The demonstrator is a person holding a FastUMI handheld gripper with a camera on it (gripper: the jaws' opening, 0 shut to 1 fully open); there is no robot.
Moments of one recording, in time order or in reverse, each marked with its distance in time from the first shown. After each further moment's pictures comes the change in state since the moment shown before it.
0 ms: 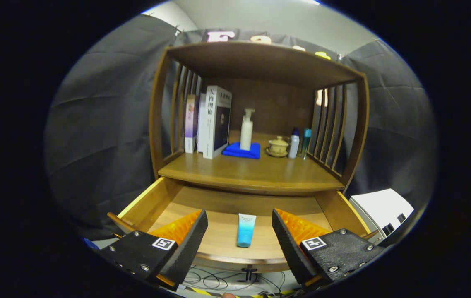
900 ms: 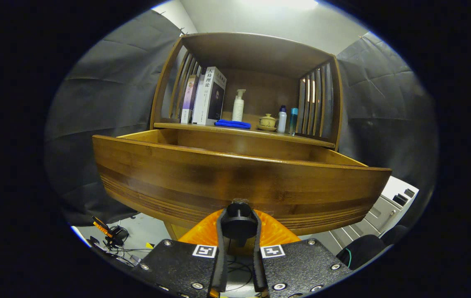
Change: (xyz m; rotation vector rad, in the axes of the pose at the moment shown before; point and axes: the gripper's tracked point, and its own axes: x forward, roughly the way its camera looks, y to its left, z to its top) arm -0.026 -0.018 -0.163 -0.019 -0.170 -0.046
